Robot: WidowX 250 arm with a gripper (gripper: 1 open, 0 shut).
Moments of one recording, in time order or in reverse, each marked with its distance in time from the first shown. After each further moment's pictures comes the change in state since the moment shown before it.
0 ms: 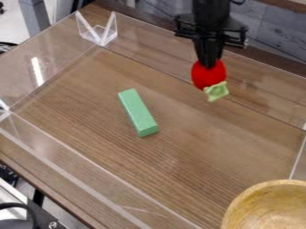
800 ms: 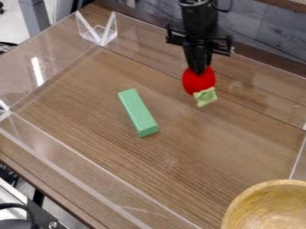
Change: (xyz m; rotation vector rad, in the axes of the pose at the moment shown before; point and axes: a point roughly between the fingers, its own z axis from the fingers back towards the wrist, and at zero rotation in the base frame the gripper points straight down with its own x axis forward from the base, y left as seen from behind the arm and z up) arm -0.004 -0.004 -0.005 -0.018 0.013 -0.065
